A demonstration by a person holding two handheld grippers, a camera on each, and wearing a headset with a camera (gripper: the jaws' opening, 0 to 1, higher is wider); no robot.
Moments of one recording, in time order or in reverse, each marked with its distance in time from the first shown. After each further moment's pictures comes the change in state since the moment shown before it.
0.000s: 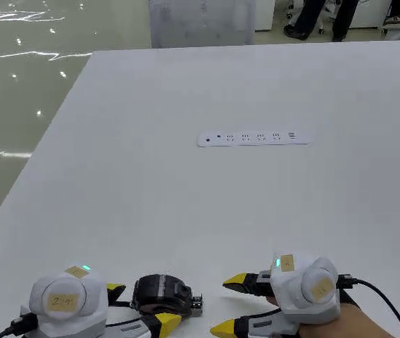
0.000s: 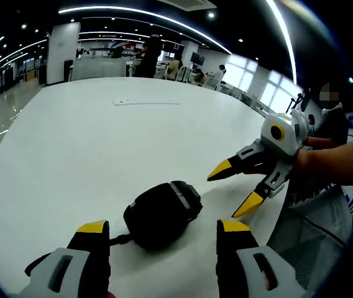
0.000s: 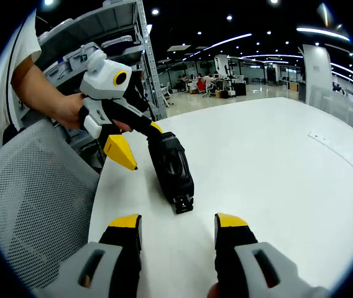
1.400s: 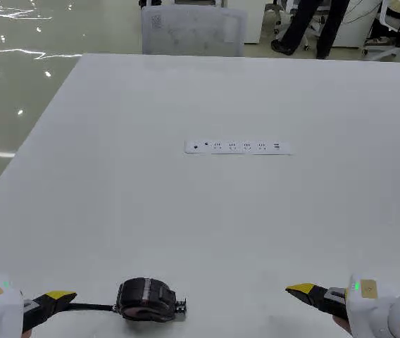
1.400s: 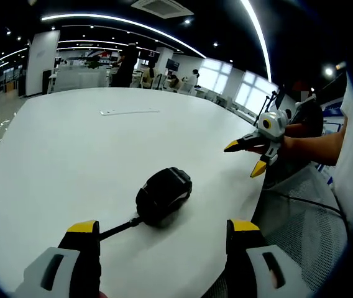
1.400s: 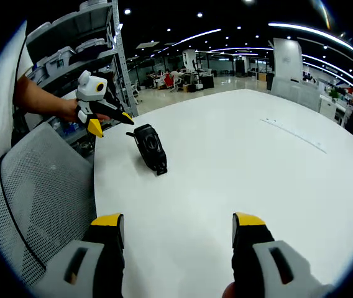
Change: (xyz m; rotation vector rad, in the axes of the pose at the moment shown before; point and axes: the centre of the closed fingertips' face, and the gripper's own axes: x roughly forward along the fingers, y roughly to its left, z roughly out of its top) left arm -0.052 0.013 -0.012 0.081 -0.052 -0.149; right arm -0.110 -0.008 -0.035 0.100 0.041 -0.218
